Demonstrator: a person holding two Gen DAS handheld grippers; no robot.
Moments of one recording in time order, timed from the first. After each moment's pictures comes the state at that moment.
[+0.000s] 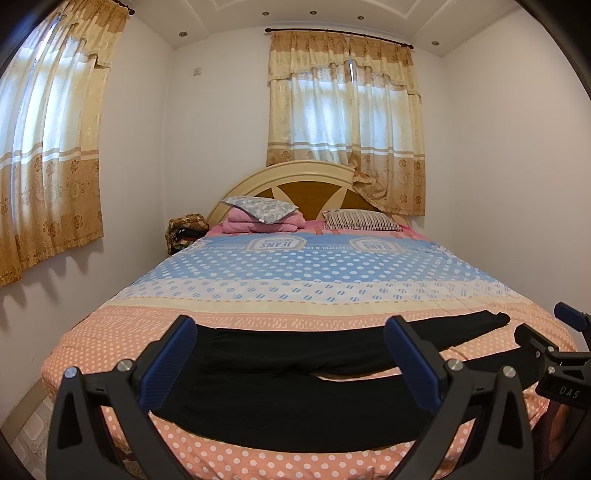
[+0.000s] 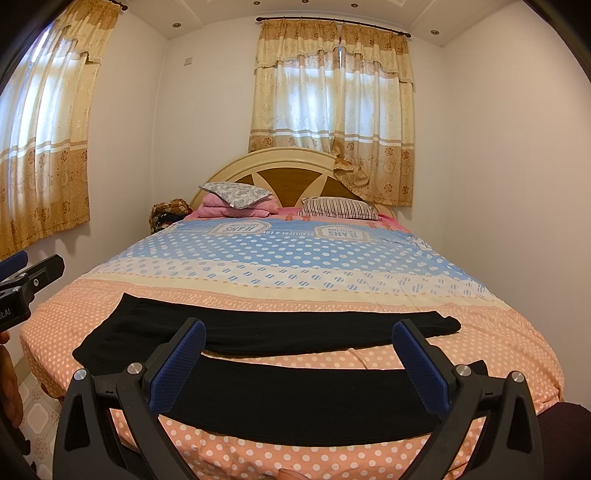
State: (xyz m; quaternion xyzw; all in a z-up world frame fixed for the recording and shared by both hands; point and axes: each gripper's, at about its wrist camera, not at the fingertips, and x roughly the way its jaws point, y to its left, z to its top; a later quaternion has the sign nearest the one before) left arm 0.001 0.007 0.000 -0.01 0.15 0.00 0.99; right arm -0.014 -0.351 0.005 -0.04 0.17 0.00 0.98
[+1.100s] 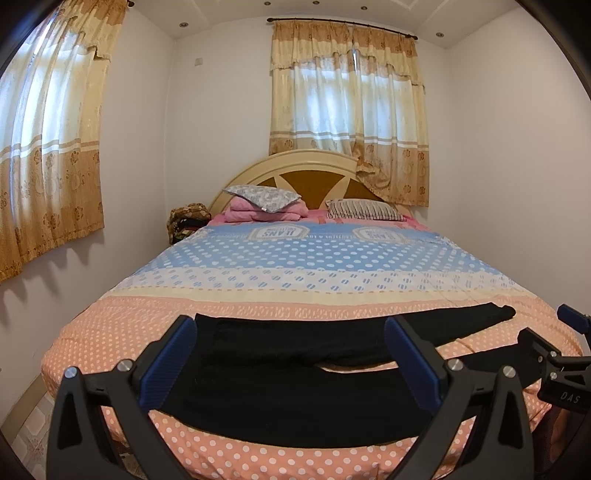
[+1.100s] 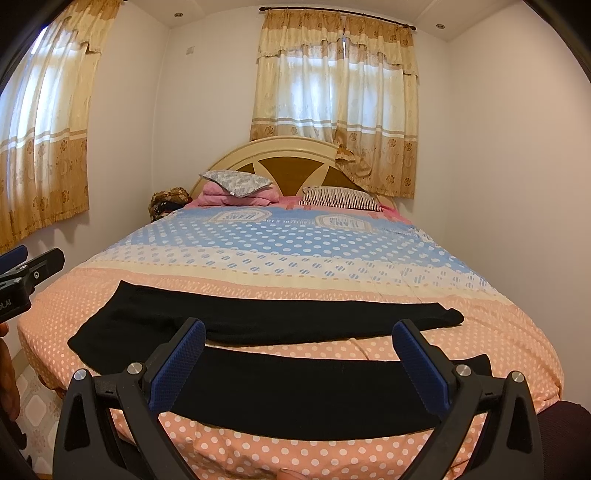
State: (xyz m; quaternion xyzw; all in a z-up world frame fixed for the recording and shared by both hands) left arm 0.013 0.009 -0.011 -0.01 0.17 0.00 0.99; right arm -0.001 -0.348 0.000 -0.05 0.19 -0.01 0.98
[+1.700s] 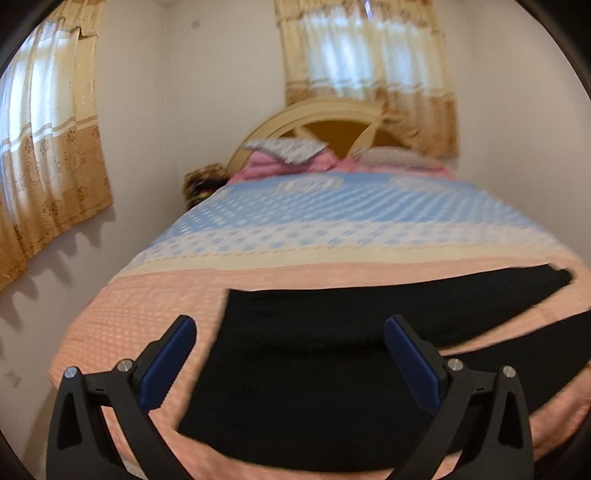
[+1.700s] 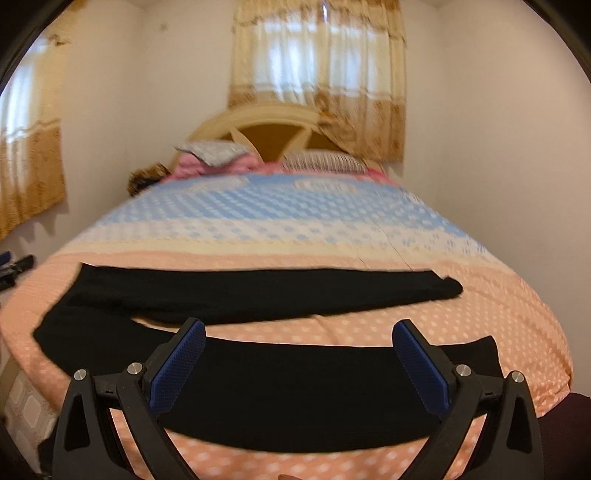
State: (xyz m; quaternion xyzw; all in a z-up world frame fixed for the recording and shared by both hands) left arm 0.140 0.098 -0.073 0.04 0.27 0.06 0.96; right arm 0.074 -0.426 -0.051 -0.03 0.26 -0.03 0.96
